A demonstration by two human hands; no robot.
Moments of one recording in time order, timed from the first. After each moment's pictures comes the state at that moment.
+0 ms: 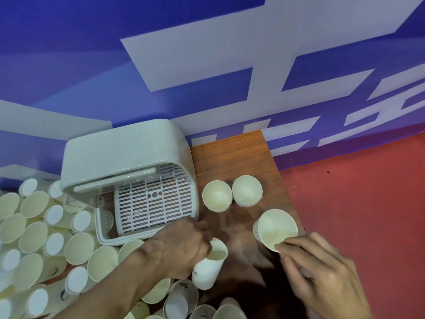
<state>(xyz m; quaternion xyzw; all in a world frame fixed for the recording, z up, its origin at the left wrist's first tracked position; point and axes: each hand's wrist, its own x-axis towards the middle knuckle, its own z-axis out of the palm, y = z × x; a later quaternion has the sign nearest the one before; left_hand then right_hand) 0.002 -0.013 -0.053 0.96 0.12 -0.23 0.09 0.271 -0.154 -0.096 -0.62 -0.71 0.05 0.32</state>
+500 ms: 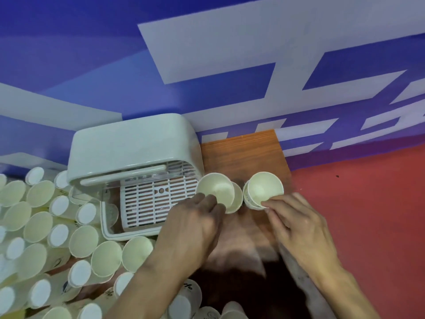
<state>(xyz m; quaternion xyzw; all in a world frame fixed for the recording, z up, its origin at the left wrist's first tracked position) 0.018 -0.014 -0.044 0.90 0.43 0.04 0.05 0.253 -0.069 -0.118 -0.63 -0.70 0.13 0.31</state>
